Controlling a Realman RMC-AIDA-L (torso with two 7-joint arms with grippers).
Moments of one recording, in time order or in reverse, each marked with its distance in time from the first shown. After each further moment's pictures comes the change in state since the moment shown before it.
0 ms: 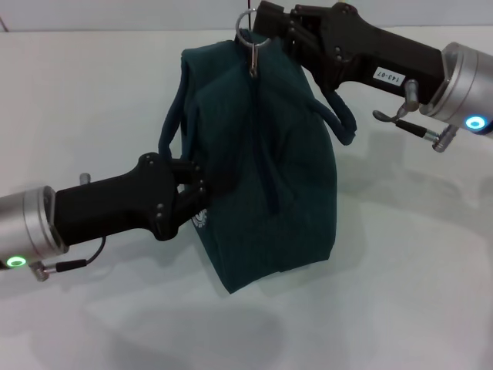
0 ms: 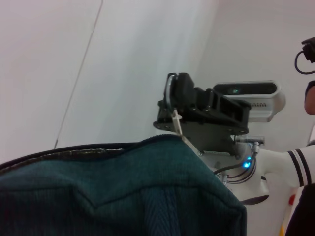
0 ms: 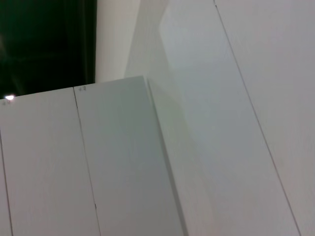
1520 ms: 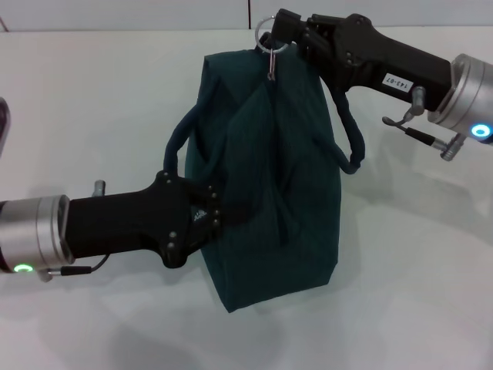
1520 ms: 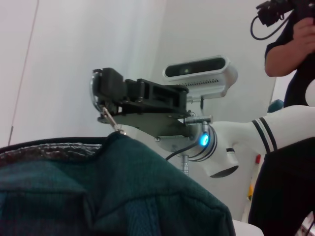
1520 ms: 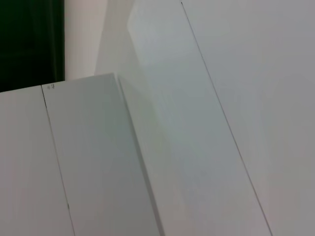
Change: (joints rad) left arm -0.036 0.010 0.031 0.000 0.080 0.030 0.088; right arm -0.030 0.000 0.002 0.018 0.016 0.040 -0.001
